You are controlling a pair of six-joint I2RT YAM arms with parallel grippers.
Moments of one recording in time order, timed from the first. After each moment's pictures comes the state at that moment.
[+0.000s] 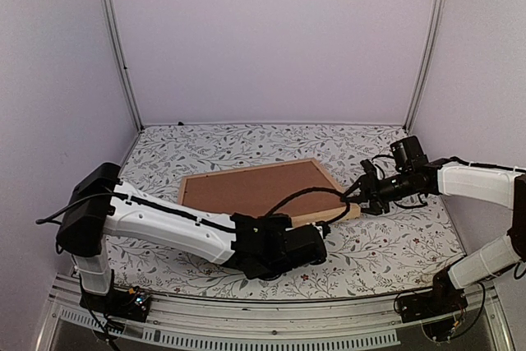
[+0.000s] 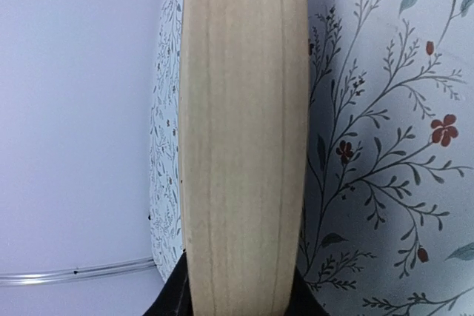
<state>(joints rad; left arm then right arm) -1.43 1.97 1.38 -0.49 -0.96 0.29 0.35 1.36 0.75 -0.32 -0.75 0.66</state>
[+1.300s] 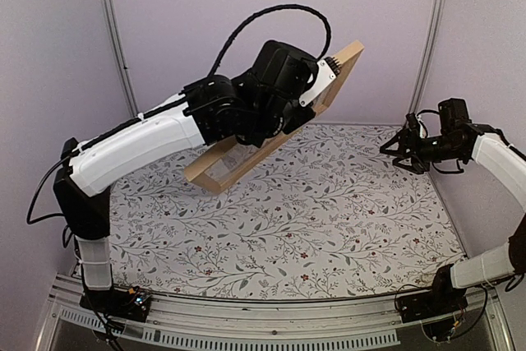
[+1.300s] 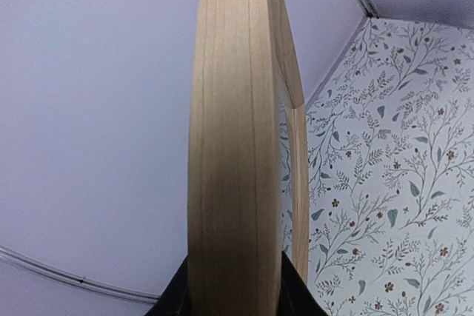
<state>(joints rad) -1.19 1.98 2.17 -0.63 -0.86 0.47 0.01 1.26 1.07 -0.67 -0.69 0.35</state>
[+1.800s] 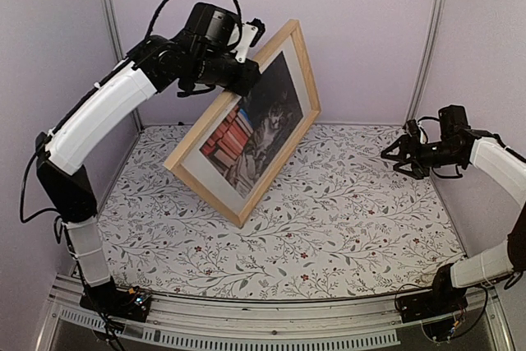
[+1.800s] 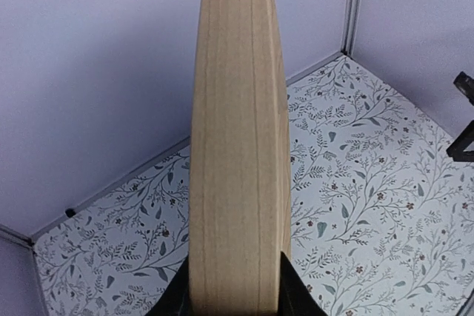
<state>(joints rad) -0.90 1.91 2.31 -0.88 -0.41 0.03 -0.02 1.28 1.01 -0.63 -0.71 0.35</state>
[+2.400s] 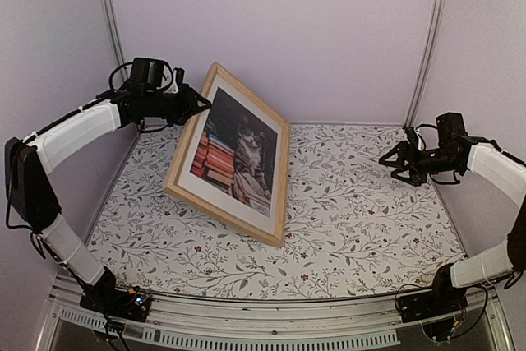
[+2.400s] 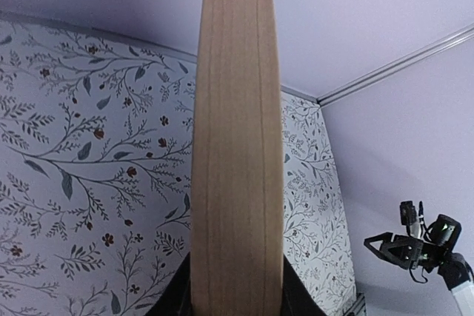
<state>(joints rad) -0.38 1.60 1.50 -0.38 0.30 -0.66 -0.03 1.28 0.94 -0.58 -0.74 0.36</state>
